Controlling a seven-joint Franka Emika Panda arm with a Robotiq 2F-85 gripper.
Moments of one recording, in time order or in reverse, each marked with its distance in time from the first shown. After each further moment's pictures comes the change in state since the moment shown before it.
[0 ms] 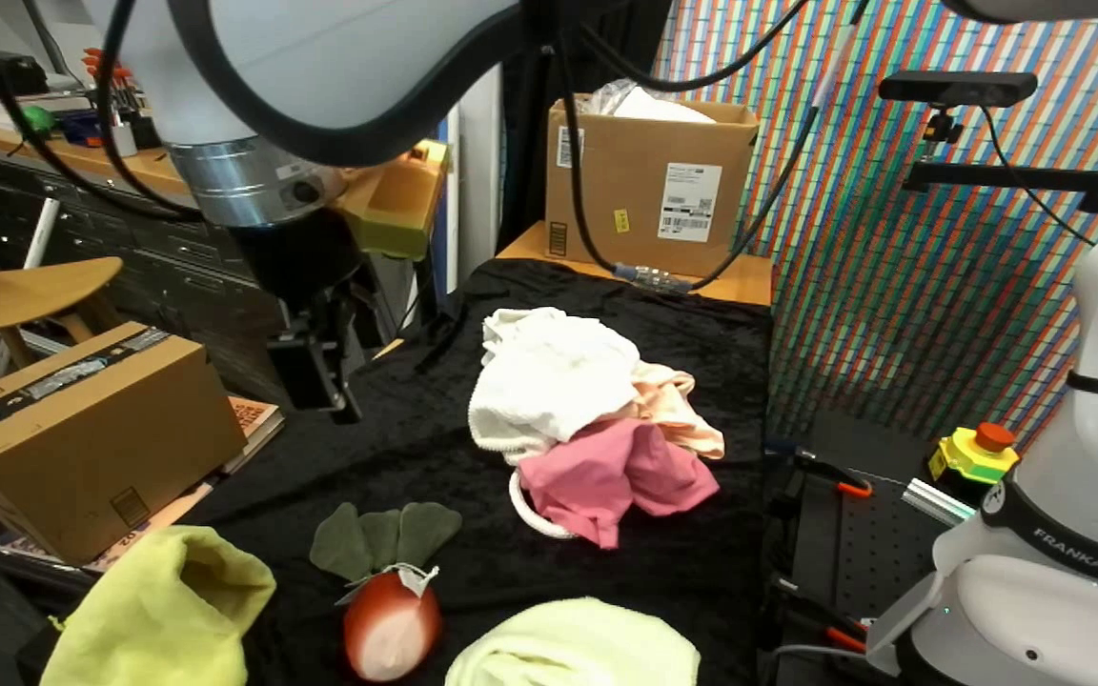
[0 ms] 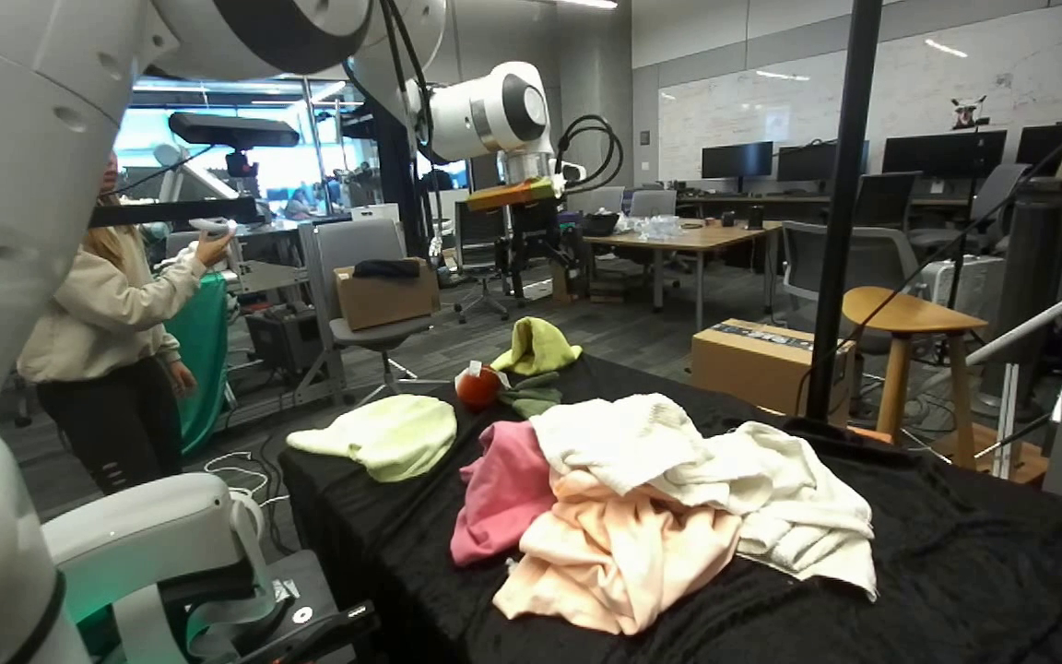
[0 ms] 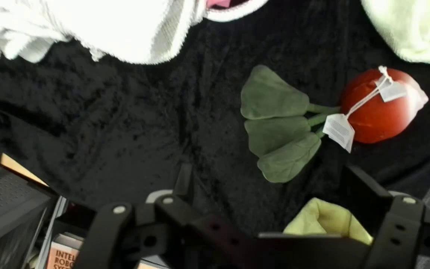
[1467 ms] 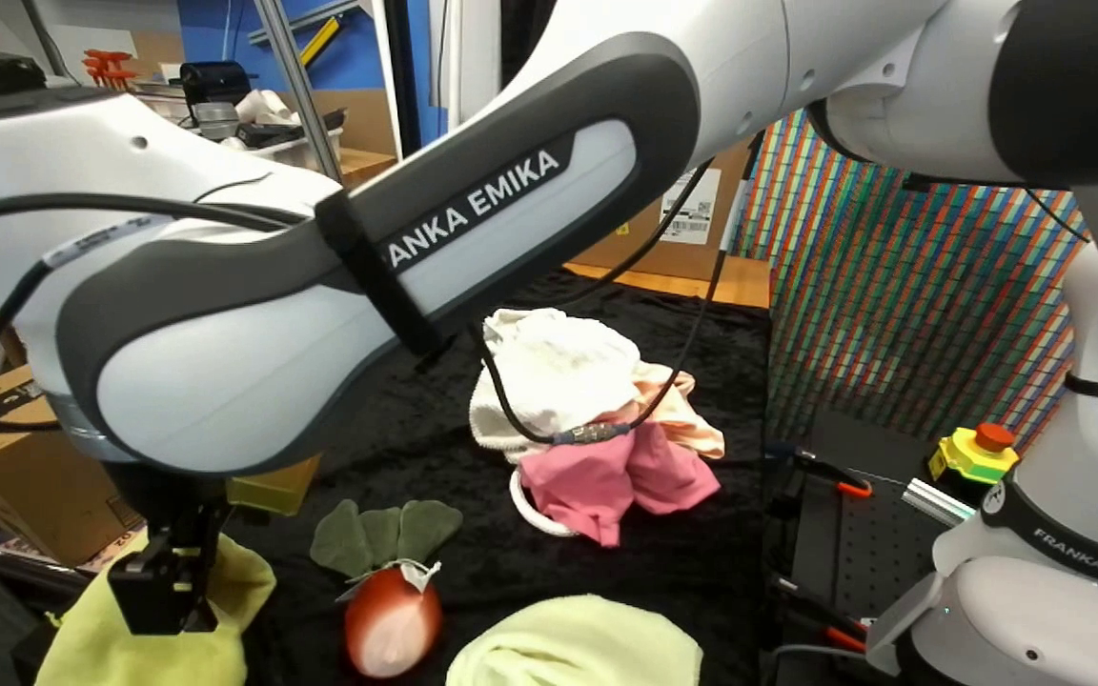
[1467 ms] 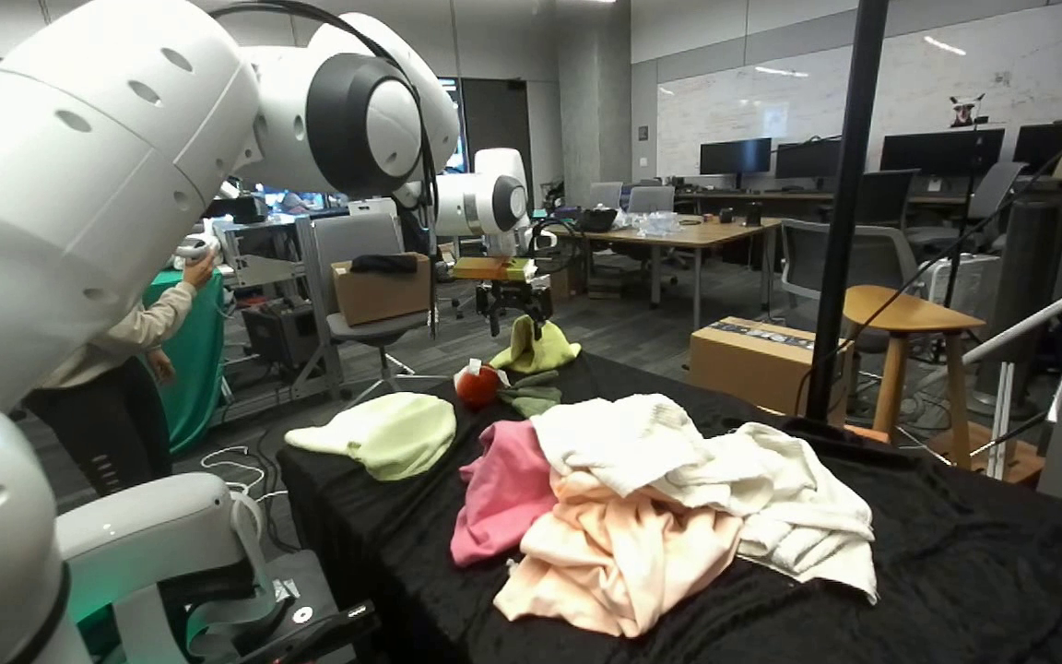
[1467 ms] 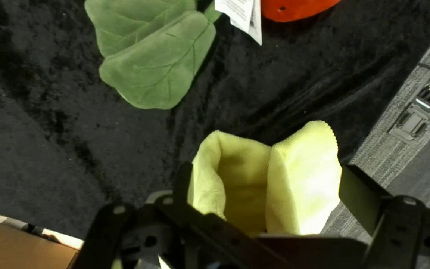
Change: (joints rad) arm 0.113 0.296 0.003 0.167 0.062 0.299 0.091
